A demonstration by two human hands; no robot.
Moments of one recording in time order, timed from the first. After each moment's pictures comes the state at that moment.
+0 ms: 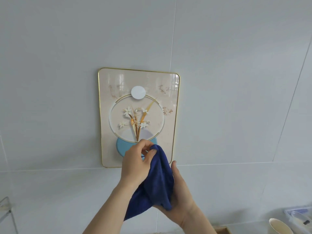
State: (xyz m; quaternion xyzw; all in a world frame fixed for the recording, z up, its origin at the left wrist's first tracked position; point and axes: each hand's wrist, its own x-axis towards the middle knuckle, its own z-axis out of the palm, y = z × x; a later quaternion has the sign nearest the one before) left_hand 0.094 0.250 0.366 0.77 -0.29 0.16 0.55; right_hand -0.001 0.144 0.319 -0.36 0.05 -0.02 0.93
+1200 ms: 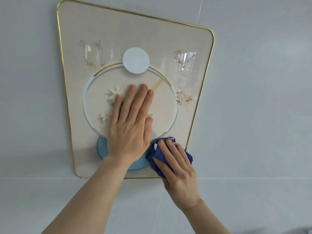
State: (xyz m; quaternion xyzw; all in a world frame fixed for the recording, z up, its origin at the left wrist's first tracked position) left_hand 0.254 0.192 0.368 0.76 -0.28 0.56 0.18; right_hand 0.160 0.036 0.272 -0.84 -0.13 -0.52 -0.04
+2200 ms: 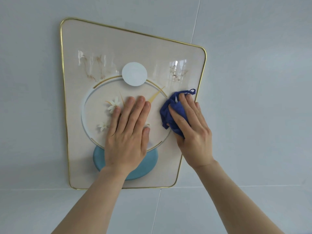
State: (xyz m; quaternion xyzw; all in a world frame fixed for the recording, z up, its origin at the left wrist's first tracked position) left_hand 0.256 0.188 0.366 0.75 -0.27 0.58 0.18; right_hand 0.174 0.009 0.403 -0.77 -0.12 -0.62 -0.04
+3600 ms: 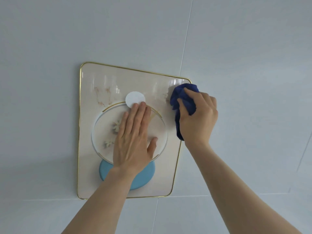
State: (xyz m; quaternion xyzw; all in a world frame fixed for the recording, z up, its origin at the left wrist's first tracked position) left_hand 0.220 0.196 0.420 0.80 -0.28 0.50 0.18; right_hand 0.144 0.054 0.502 -0.70 0.03 -0.69 0.17
